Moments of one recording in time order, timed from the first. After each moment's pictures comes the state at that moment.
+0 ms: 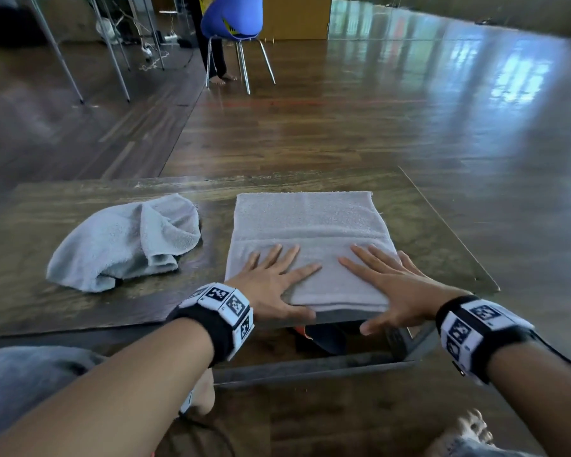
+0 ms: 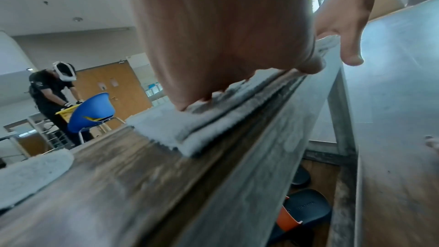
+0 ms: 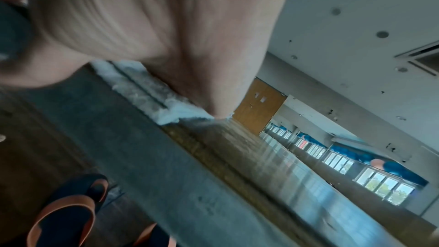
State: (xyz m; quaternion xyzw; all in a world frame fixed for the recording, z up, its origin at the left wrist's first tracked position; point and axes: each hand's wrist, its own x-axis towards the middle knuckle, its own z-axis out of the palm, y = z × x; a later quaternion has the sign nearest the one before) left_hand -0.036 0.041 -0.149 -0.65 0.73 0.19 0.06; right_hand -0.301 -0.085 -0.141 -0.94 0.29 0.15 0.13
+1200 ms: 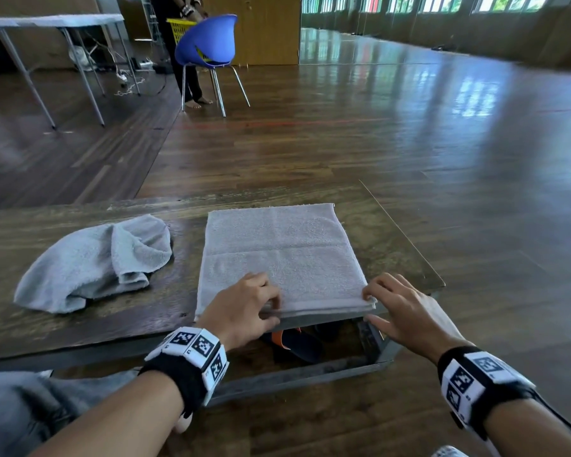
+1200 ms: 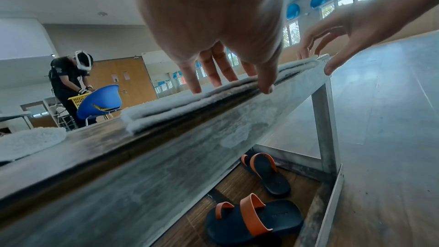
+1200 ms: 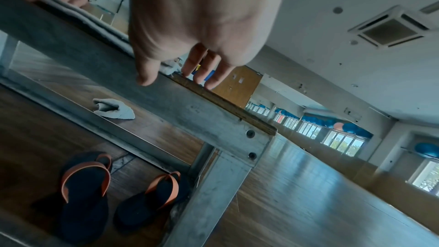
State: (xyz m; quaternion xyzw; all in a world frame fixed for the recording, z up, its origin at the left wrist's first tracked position) left_hand -0.080 0.076 -0.123 -0.65 0.74 0.10 -0.13; right_hand -0.380 -0.034 -0.145 -0.92 0.36 -0.15 0.02
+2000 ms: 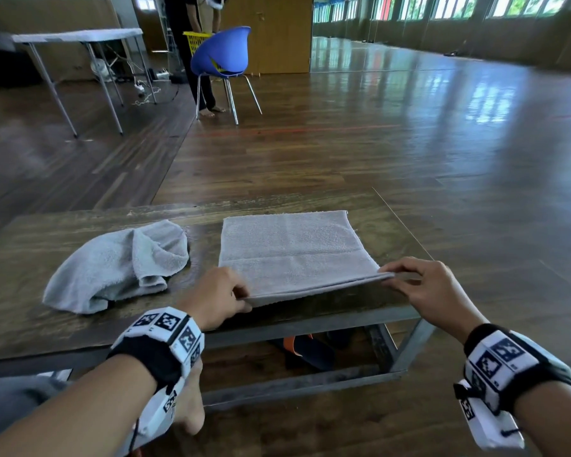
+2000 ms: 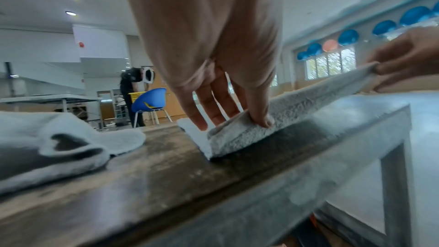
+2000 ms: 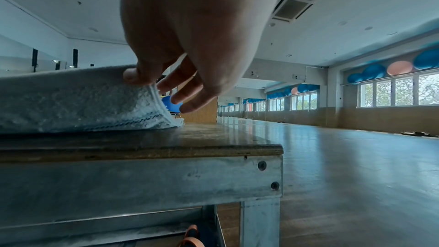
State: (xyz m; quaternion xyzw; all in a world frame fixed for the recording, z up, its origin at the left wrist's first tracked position) left_hand -0.023 0.081 -0.097 -0.73 0.64 0.16 -0.15; right_hand -0.370 -0.059 -0.108 -0.79 0.42 -0.32 0.30
